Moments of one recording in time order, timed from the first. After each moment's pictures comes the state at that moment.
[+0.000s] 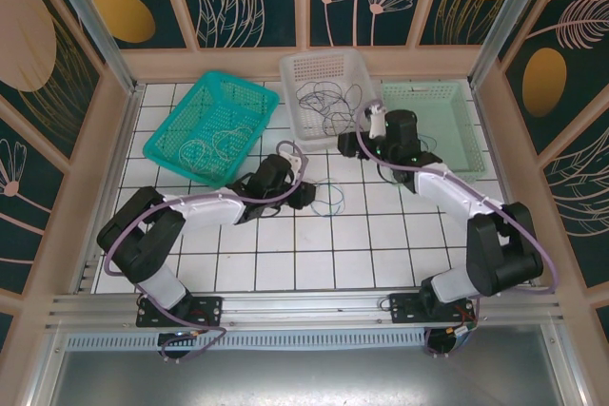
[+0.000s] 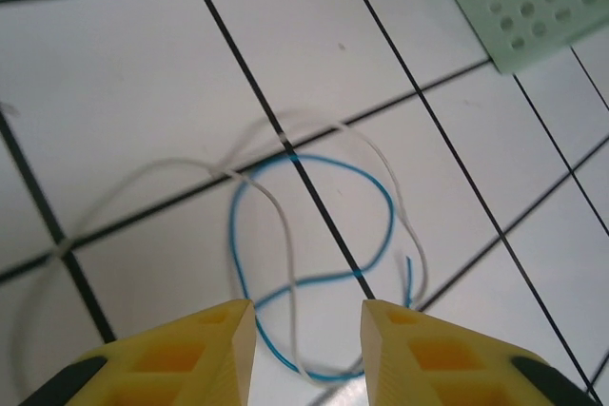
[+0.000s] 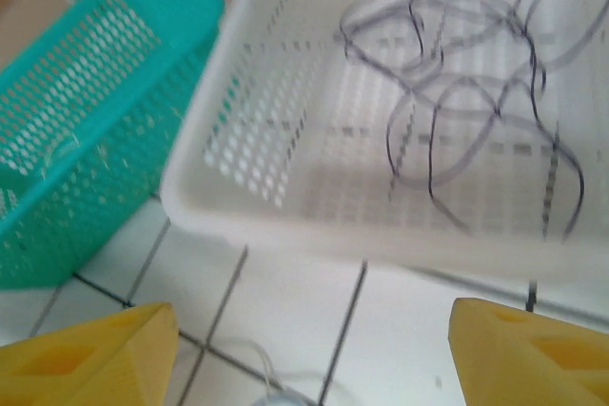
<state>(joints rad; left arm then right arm) -0.77 1.65 0.81 0.15 0.17 -0.49 0.36 1.43 0.86 0.02 -0.29 0.29</state>
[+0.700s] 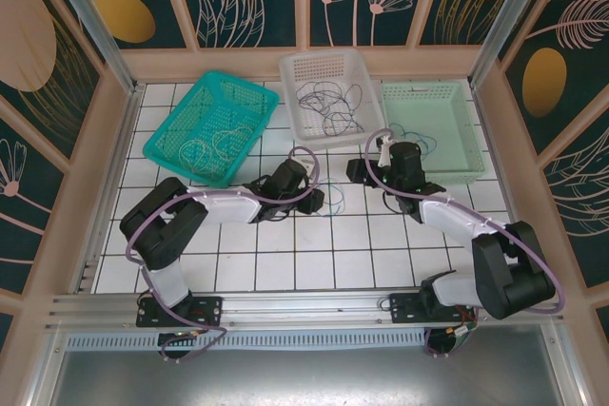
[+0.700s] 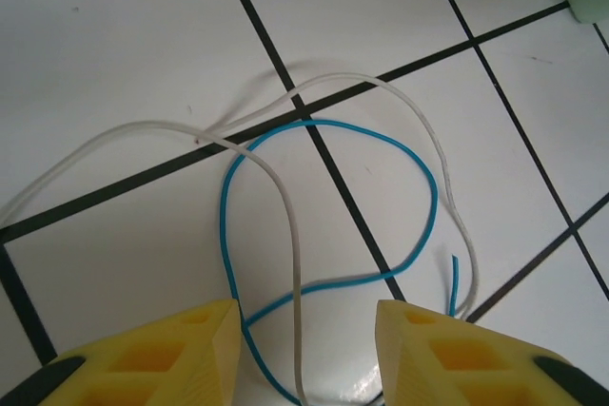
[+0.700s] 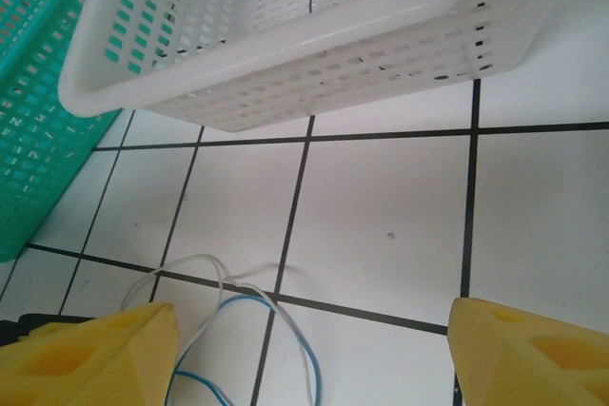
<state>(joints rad) -0.82 1.79 0.89 0.11 0.09 -0.50 0.36 1.31 0.59 0.13 -0.21 0.43</state>
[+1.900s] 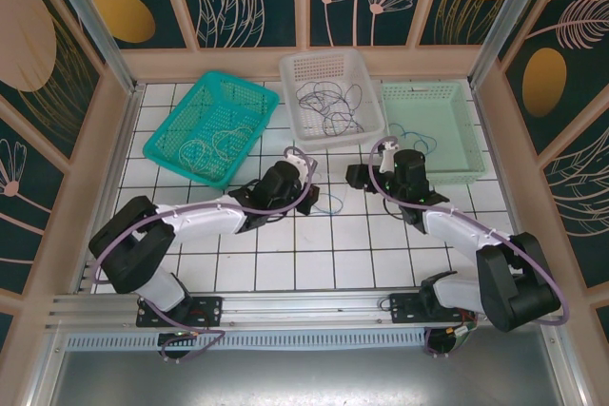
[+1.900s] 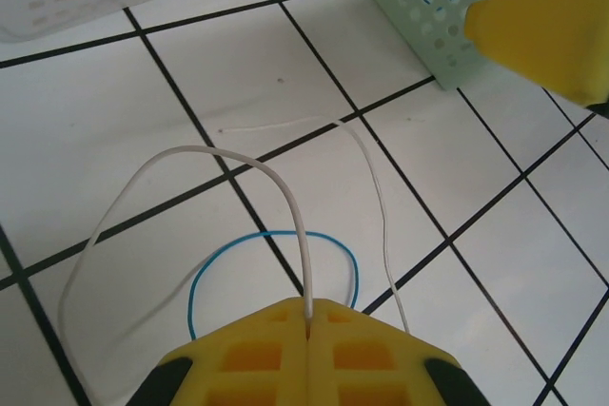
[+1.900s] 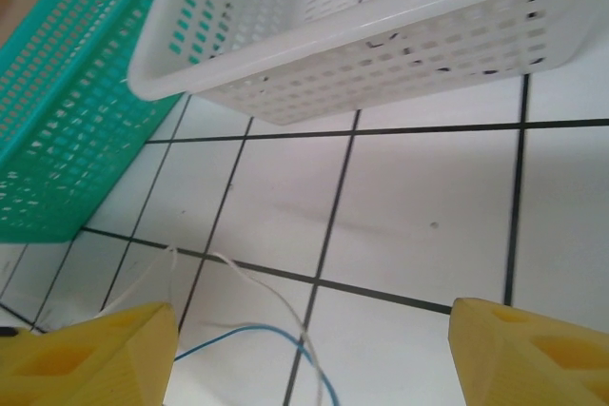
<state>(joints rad) -0.86 1.57 0.80 0.16 0.04 -0.46 0.37 1.24 0.51 0.22 -0.30 0.44</state>
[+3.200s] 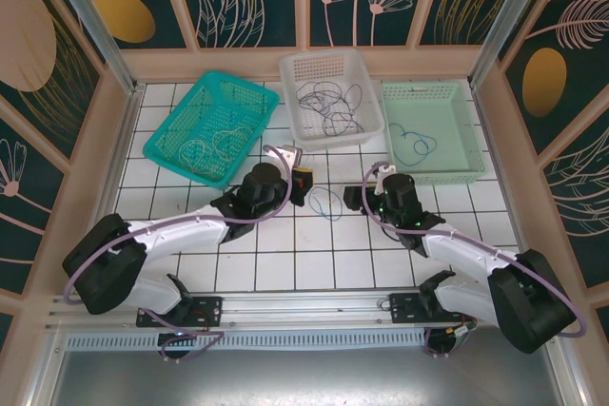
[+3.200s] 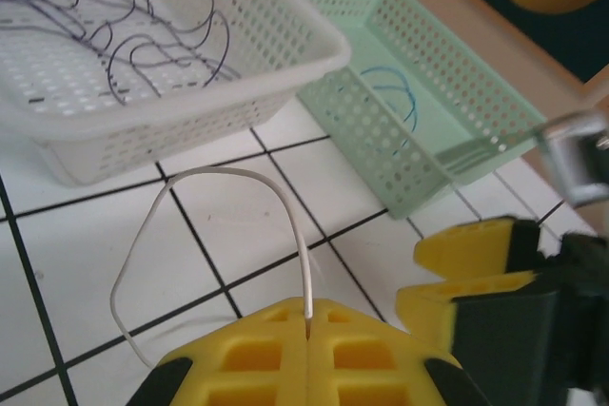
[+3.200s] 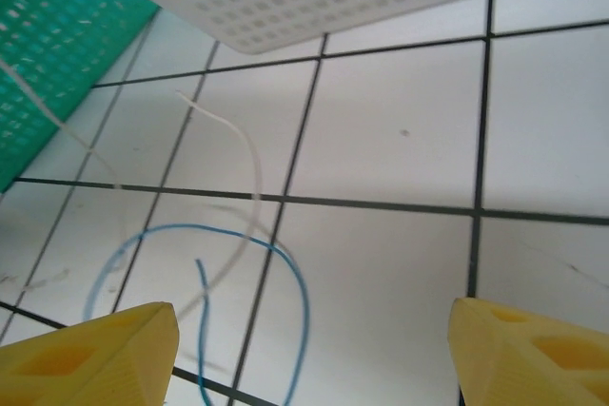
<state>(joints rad) -0.86 1.40 0.70 0.37 -0.05 -0.48 0.54 1.11 0.35 0.20 -0.03 0.47</state>
